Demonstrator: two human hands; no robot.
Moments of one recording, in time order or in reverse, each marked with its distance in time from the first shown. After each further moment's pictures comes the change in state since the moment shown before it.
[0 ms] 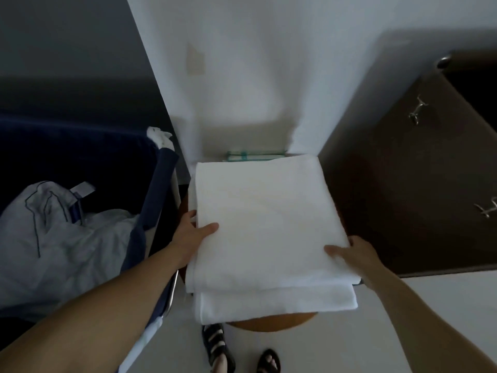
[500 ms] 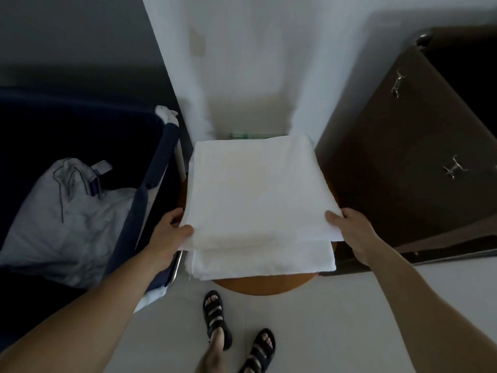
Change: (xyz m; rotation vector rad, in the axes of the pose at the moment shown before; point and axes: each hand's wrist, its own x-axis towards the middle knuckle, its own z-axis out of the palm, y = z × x) left_hand -0.101 -0.051 -0.010 0.024 0.169 0.023; right_hand -0.036 0.027 -0.032 0.294 -0.121 -0.220
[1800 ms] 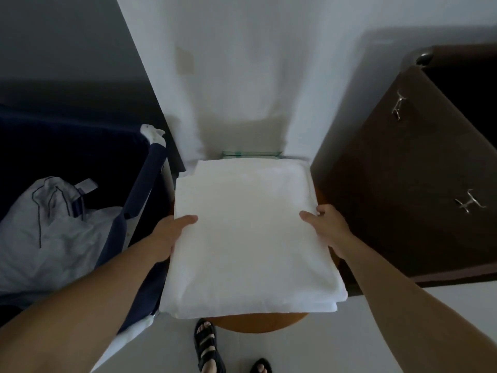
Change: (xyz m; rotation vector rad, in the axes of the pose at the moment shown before) left_hand 0.069 0.061 0.037 -0.068 -0.096 -0.174; right_hand 0.078 -0.039 0.033 -0.232 0.037 -0.049
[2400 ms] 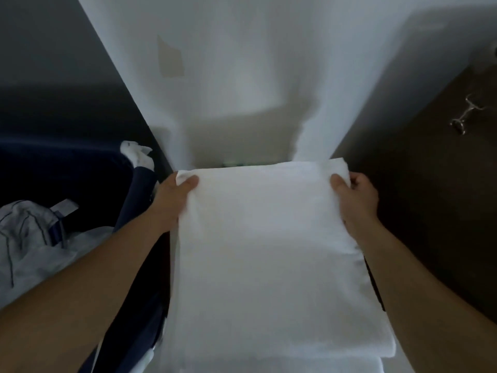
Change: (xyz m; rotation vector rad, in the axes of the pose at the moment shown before) left_hand 0.116 0.114 0.014 0.060 0.039 0.313; right_hand 0.098 -0.076 0.007 0.358 0.406 -0.113
